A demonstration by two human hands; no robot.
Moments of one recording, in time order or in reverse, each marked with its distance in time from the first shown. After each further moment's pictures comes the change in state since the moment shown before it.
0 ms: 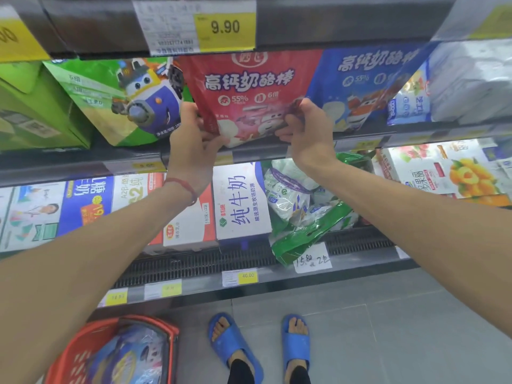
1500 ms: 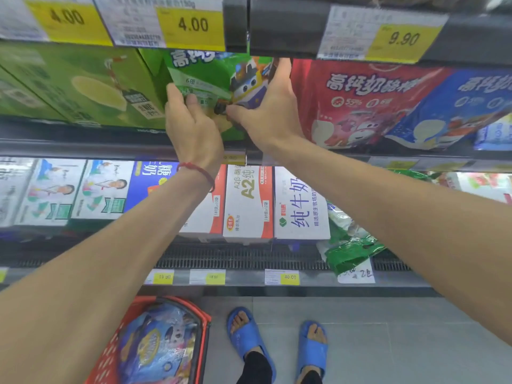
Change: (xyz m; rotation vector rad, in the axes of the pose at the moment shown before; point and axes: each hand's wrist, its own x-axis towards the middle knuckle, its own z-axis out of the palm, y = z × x) left_hand 0.025 -0.046 -0.108 -0.178 0.466 -0.226; right_hand -0.060 0.038 0.178 -0.710 -0.258 -0.499
